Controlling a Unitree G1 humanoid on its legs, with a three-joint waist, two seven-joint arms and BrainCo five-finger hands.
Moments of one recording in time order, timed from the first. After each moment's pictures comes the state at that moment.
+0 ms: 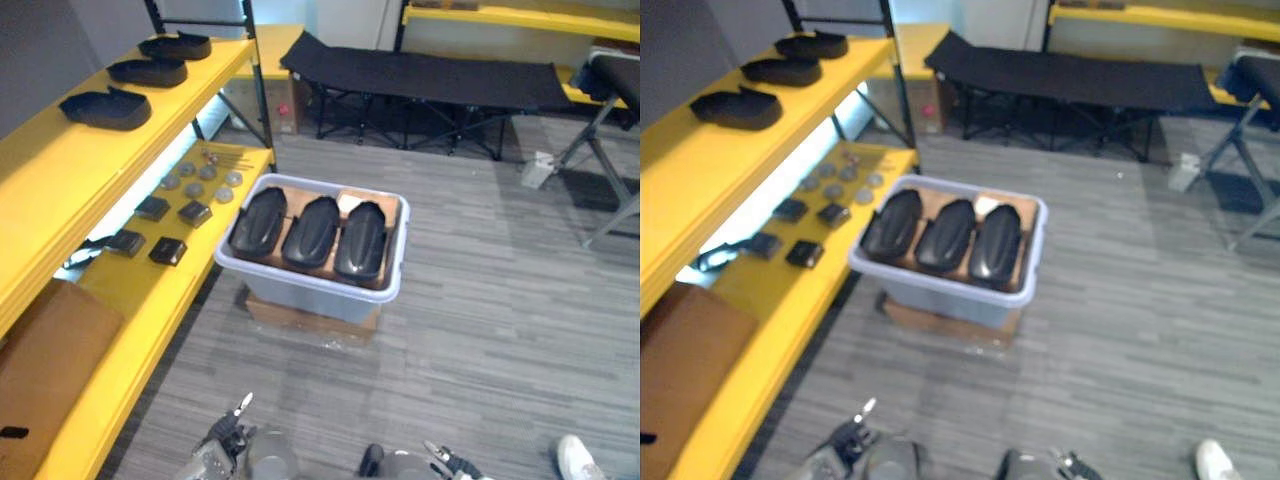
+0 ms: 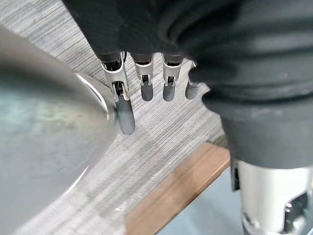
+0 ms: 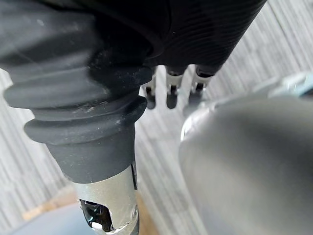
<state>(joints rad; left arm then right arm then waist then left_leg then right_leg) -0.02 -0.01 0.43 0.88 -0.31 0.24 -0.02 0.12 -0.11 -0.33 0.95 0.42 0.20 0.19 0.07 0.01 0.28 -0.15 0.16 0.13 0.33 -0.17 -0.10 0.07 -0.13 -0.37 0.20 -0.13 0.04</state>
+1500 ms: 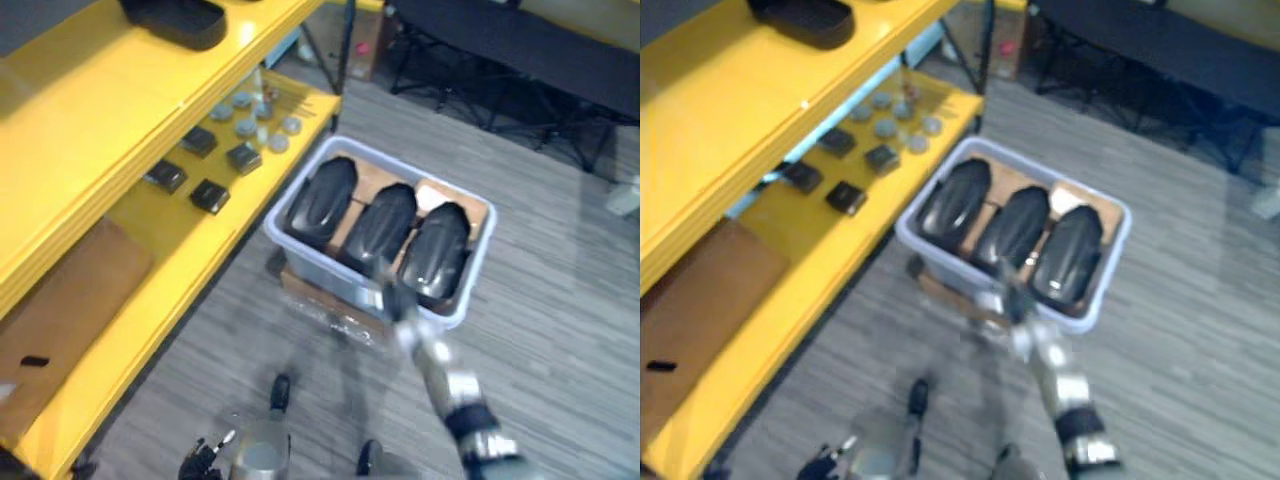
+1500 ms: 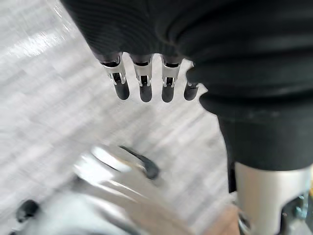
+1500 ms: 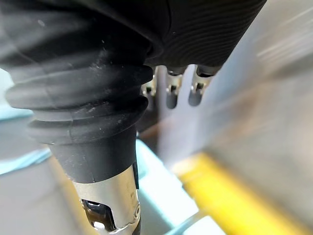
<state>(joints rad) 0.20 0.12 0.18 0.88 -0.29 -0.02 0.01 -0.63 -0.16 0.10 0.40 0.50 -0.12 0.20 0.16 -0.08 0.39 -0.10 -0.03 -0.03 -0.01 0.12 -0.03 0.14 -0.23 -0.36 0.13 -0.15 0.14</state>
